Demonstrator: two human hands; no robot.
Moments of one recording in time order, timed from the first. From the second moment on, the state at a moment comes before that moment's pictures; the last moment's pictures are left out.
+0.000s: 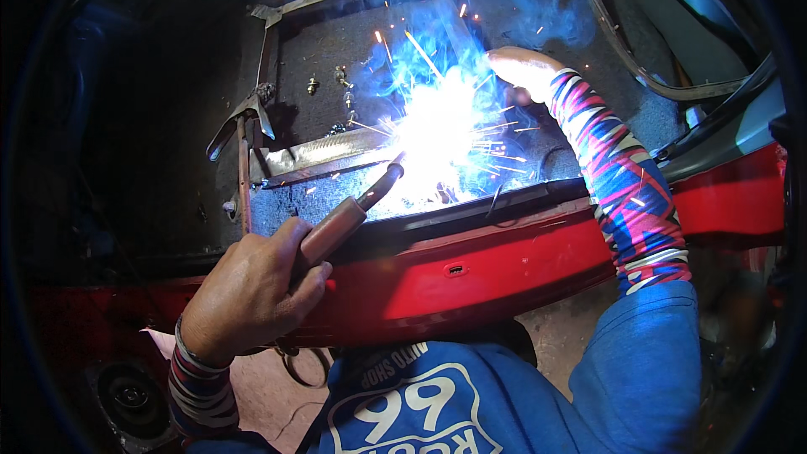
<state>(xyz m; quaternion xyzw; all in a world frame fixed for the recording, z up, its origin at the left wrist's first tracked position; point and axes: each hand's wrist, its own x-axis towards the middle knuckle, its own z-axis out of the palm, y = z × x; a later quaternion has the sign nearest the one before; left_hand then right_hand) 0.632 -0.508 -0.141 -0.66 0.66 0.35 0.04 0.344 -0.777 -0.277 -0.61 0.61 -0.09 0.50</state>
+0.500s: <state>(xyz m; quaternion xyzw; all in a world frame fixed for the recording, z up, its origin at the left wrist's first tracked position) 0.678 -0.482 -0.126 -0.67 0.59 0.42 -0.15 0.351 -0.788 -0.279 -0.56 0.60 -0.02 0.57</state>
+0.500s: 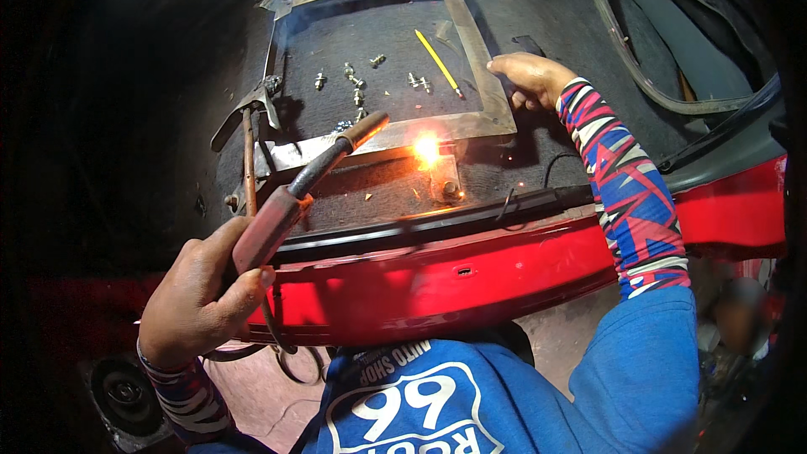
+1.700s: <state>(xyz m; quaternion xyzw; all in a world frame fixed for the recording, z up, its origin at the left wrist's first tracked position) 0.636 -0.515 -0.134 -0.63 0.67 0.38 -0.04 0.351 -0.794 -0.287 -0.58 0.59 -0.02 0.56</state>
